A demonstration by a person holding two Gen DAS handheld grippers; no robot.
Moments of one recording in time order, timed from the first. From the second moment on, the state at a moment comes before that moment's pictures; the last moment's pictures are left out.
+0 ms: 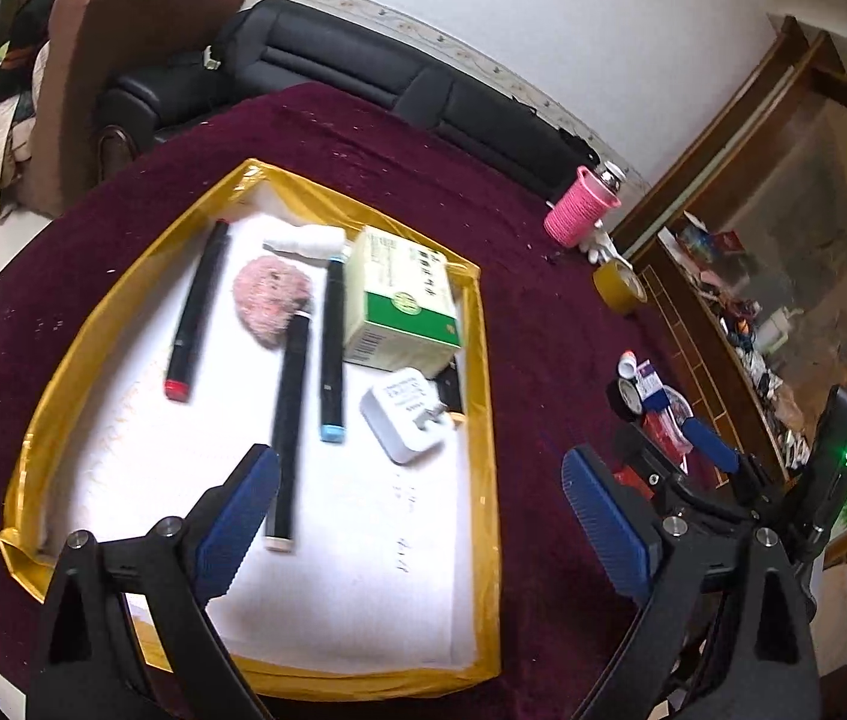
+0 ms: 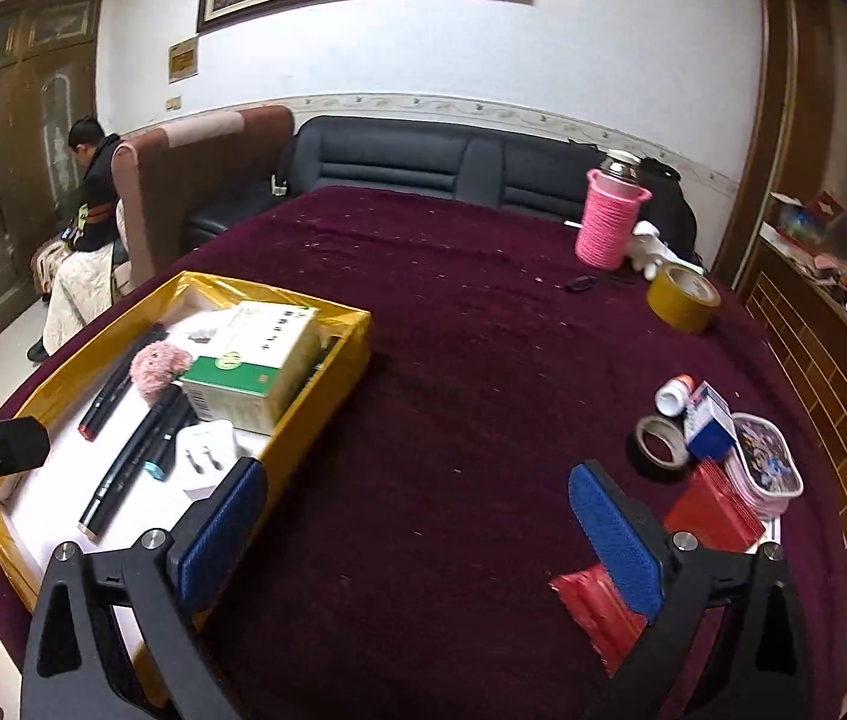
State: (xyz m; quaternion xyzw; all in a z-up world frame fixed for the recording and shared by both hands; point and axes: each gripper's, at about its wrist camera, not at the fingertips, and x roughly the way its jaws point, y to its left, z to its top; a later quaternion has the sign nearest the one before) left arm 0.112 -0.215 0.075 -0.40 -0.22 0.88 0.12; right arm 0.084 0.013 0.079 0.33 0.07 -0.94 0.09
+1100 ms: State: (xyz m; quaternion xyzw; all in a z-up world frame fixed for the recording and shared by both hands) left arm 0.097 -0.086 0.064 -0.47 -0.12 0.86 0.18; right arm 0.076 0.119 0.061 0.35 -0.01 -0.94 0.05
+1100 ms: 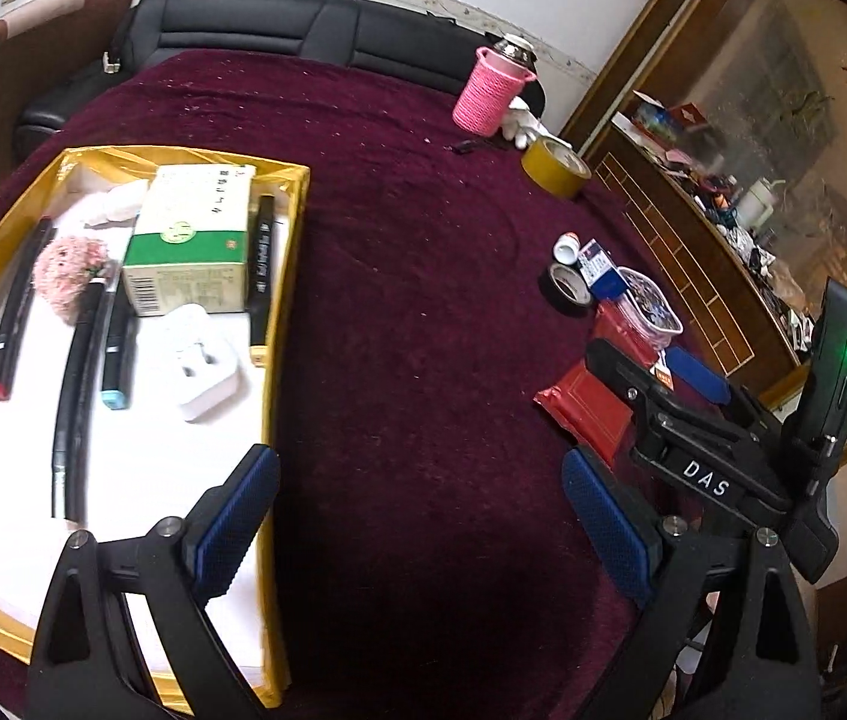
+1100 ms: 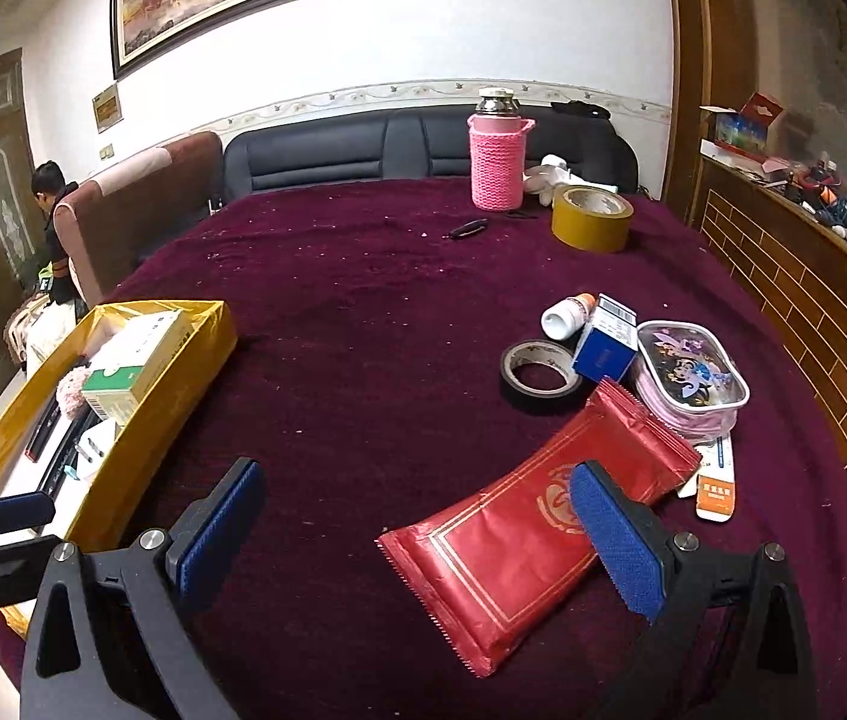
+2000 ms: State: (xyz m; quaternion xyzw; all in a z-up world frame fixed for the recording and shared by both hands) left arm -0.054 0.090 0.046 -0.45 0.06 0.85 0.27; right arm 0.019 0.357 0.045 0.29 -0.26 -0.92 -0.09
